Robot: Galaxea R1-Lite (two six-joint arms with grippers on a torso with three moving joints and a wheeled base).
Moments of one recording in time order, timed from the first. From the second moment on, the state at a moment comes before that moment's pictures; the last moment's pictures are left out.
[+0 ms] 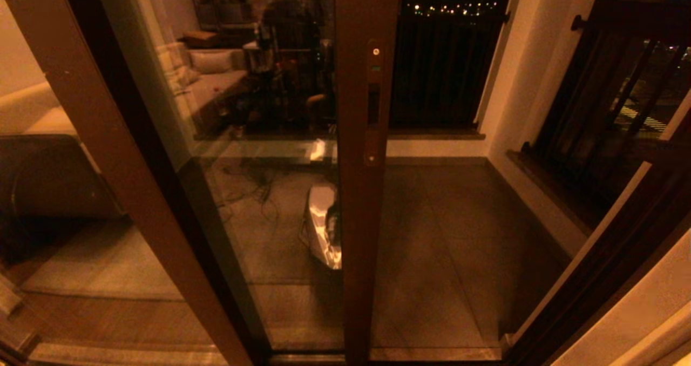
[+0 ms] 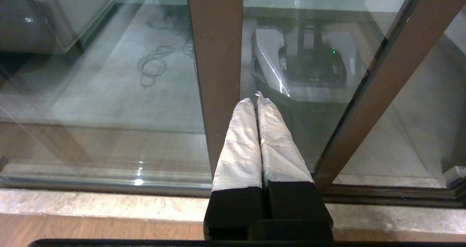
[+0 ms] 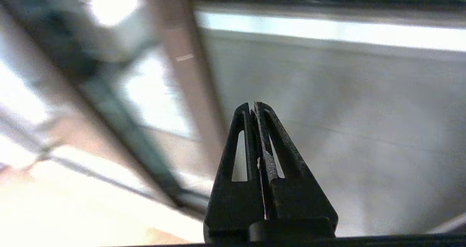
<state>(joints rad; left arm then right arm) 0.00 0.00 -0.05 0.14 0.00 0.00 0.54 0.95 -0.90 -0.03 -0.08 0.10</state>
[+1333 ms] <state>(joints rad) 0.00 0.00 -0.05 0.14 0.00 0.00 -0.02 0.22 -0.87 0.68 0.12 0.01</state>
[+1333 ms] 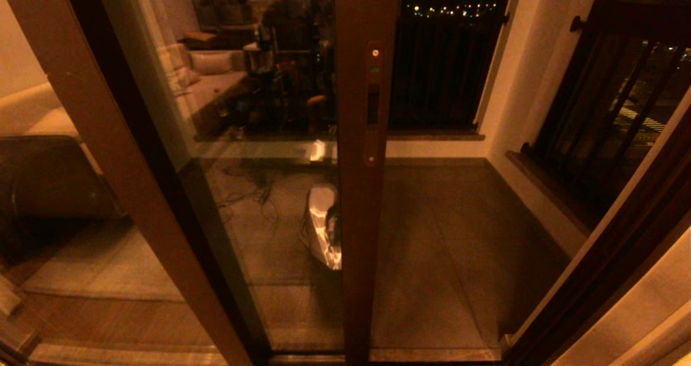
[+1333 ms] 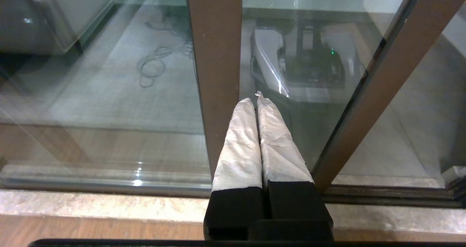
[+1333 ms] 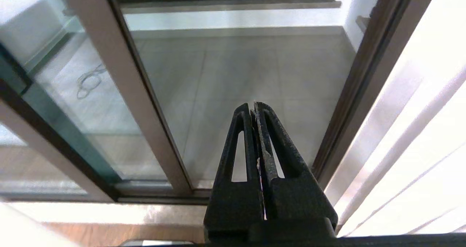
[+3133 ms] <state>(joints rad) 0.00 0.00 -0.05 0.14 0.00 0.00 0.00 0.00 0.00 0.00 0.01 -0.03</state>
